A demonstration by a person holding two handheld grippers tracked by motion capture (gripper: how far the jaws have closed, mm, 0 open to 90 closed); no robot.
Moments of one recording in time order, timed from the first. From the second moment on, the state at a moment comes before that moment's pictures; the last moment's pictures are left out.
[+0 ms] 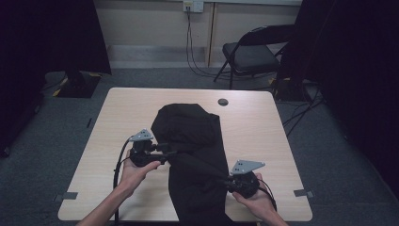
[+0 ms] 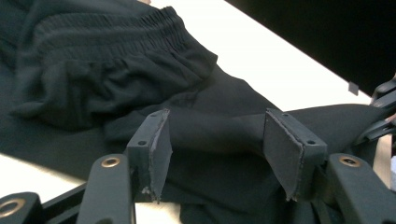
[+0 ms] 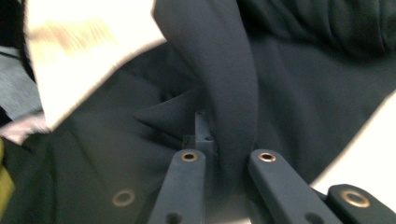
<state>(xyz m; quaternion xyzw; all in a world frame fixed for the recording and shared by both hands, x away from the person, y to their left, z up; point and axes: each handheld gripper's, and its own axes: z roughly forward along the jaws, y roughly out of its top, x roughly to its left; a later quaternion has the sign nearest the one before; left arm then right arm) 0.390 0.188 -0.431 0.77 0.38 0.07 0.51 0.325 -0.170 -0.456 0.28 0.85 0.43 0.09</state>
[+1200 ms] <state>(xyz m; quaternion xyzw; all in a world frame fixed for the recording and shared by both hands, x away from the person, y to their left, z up) 0.508 0.171 -0.483 0.81 0.41 0.13 0.41 0.515 -0.110 -0.490 0.39 0.82 0.40 0.14</state>
